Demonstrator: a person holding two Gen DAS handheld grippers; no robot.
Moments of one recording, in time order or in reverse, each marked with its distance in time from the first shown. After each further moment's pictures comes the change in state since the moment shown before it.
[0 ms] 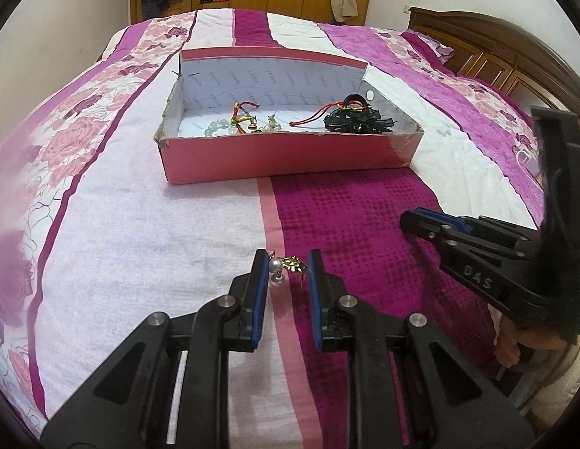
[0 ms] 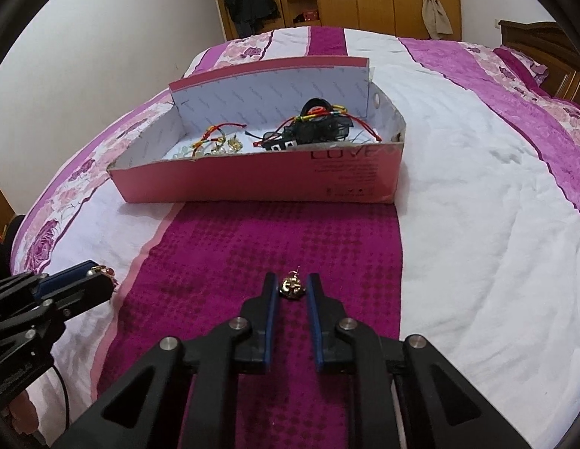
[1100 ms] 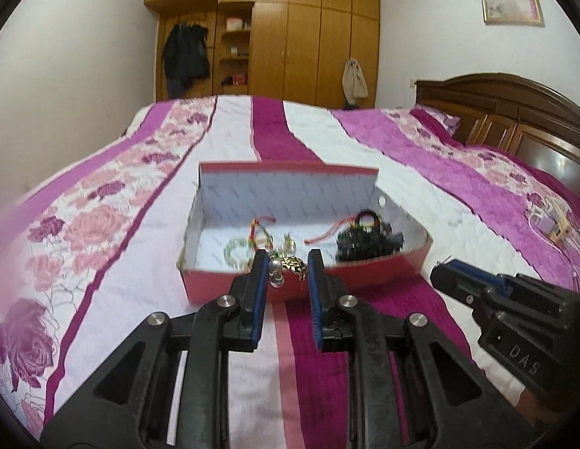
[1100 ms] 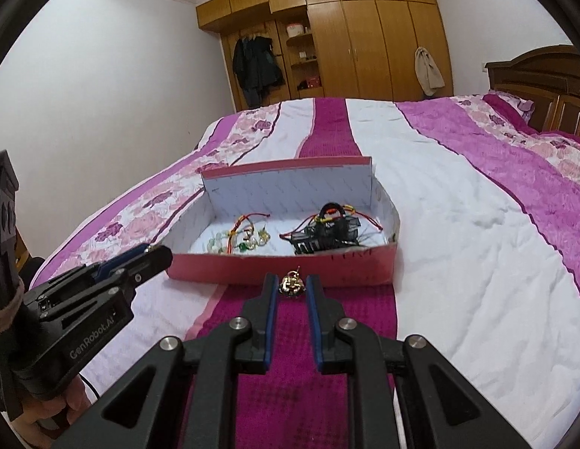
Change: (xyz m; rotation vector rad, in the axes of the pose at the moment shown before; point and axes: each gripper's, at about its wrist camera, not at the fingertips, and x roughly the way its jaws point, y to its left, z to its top) left arm -0.018 -0.003 0.041 0.006 -0.381 0.085; right arm -0.054 0.017 0.020 0.006 -0.288 0.022
